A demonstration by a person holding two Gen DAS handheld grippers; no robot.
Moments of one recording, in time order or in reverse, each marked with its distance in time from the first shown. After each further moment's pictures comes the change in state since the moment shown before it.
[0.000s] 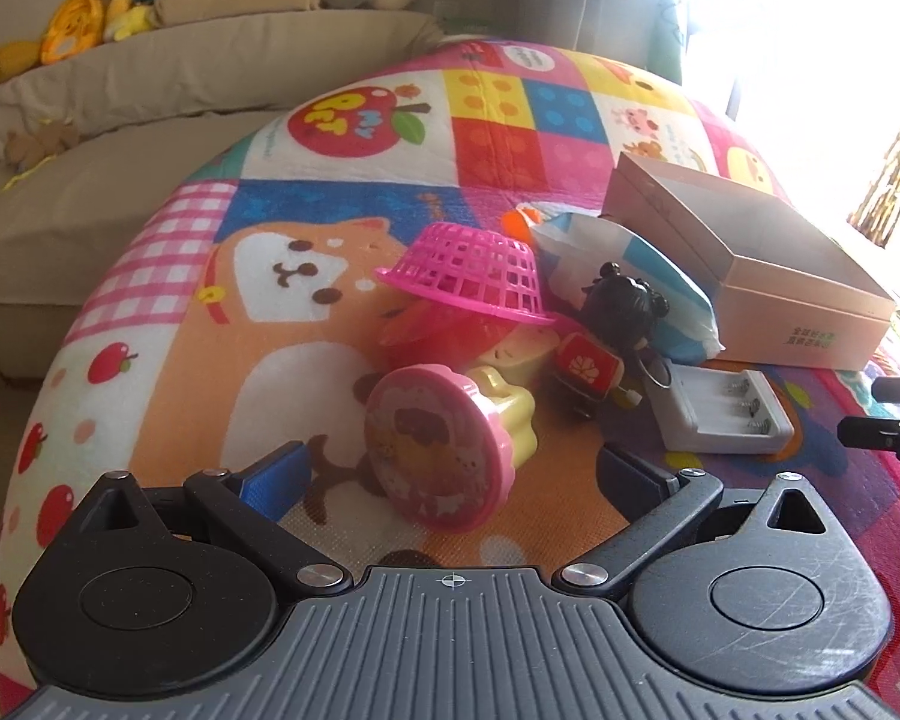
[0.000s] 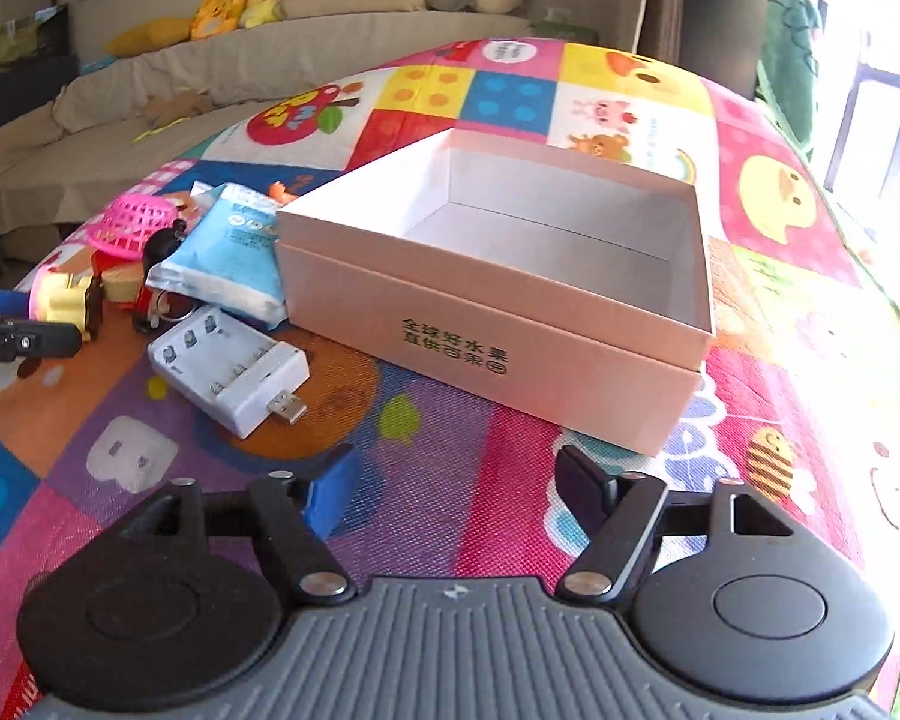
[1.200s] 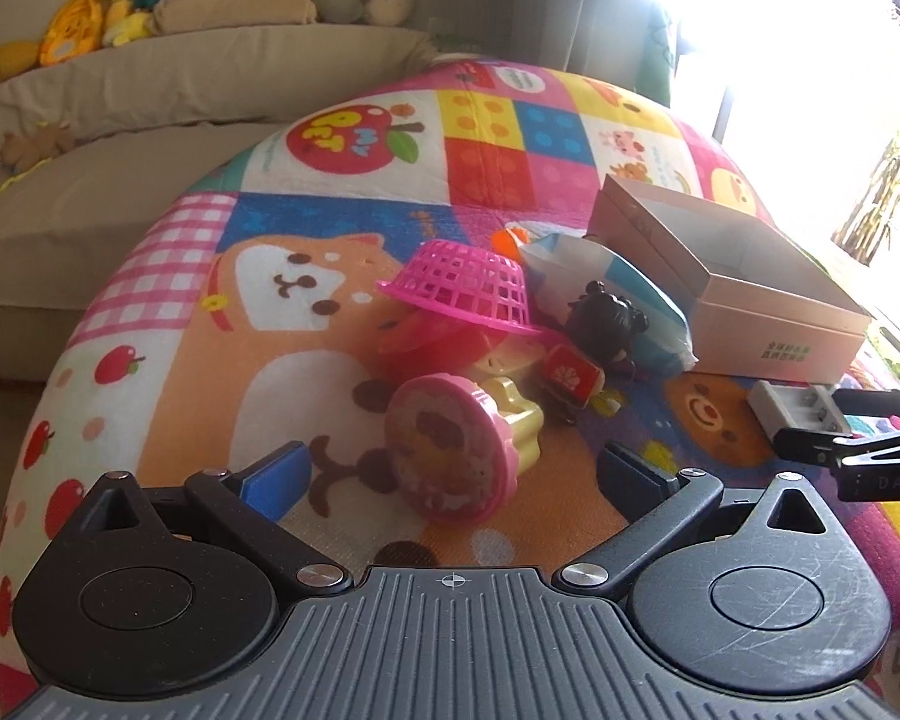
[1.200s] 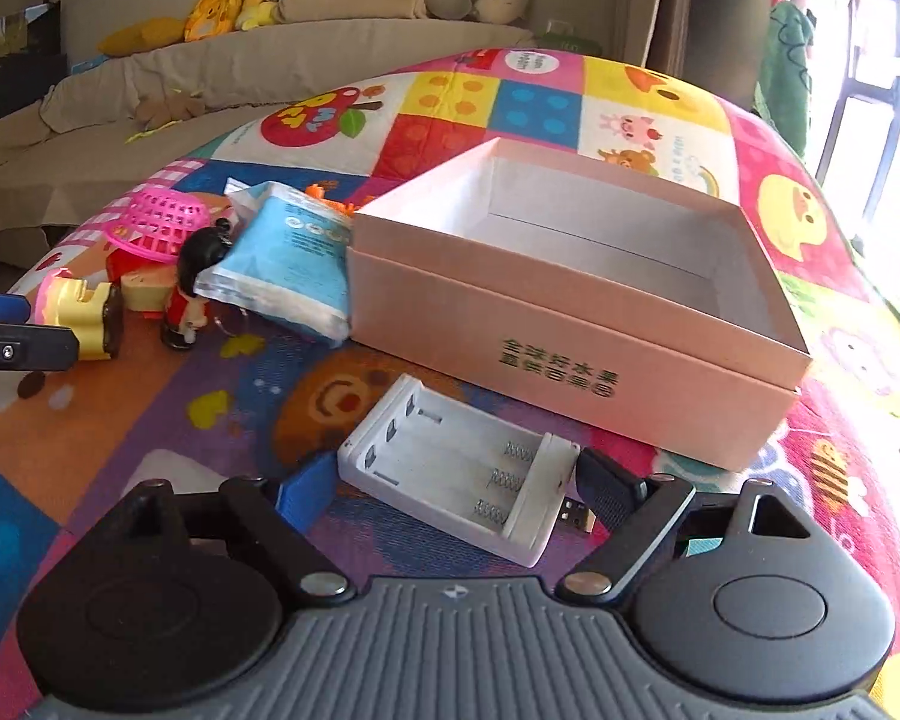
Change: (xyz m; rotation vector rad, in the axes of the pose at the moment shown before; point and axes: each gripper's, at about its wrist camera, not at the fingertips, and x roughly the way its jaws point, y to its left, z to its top) left arm -0.013 0.007 -0.004 -0.017 -0.036 -0.041; right arm 0.016 0.038 0.005 0.007 -0.024 -0.072
